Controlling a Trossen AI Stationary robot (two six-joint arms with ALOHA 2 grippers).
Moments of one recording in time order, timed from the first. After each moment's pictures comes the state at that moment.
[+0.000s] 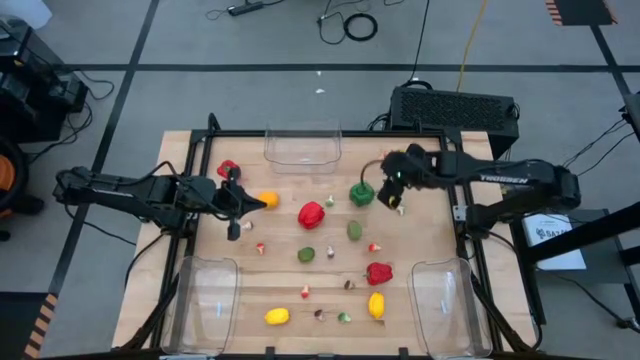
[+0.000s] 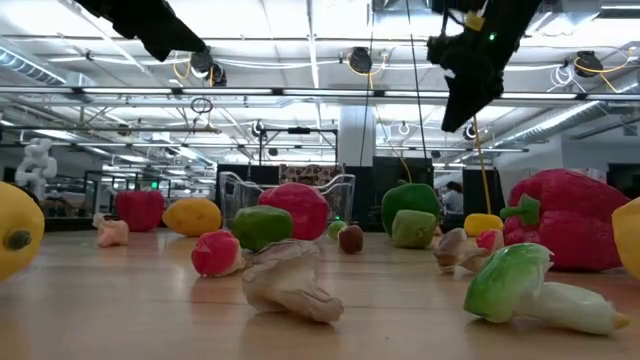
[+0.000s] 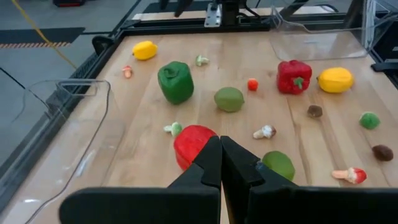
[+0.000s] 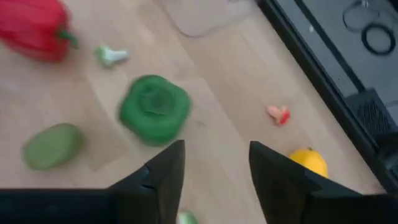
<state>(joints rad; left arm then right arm) -0.11 0.77 0.69 -0.37 -0.20 -0.02 -0.22 1.23 1.03 -0.85 0.33 0.27</state>
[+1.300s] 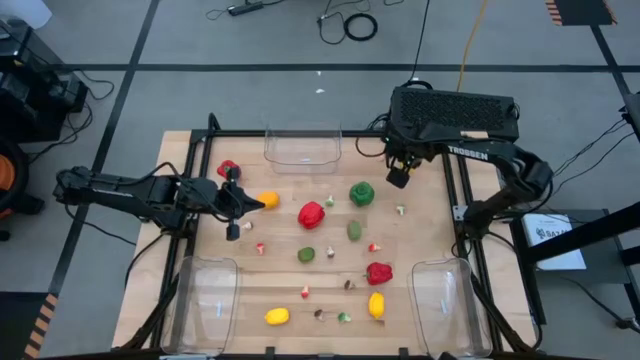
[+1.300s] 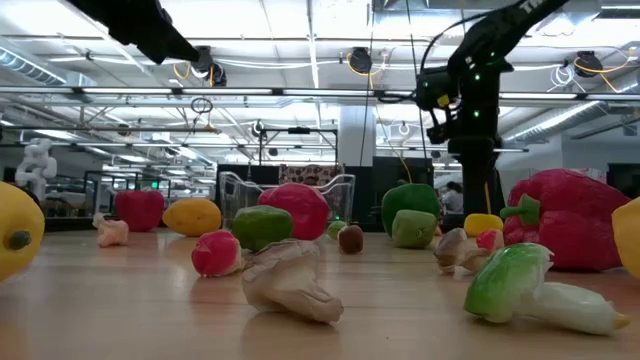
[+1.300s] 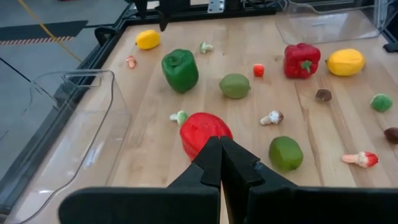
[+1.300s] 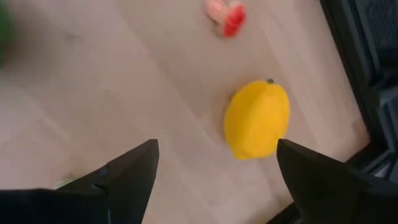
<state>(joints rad) -0.11 0.77 0.69 -0.43 -0.21 0.00 -0.65 1.52 1.03 -0.93 0.21 -0.03</state>
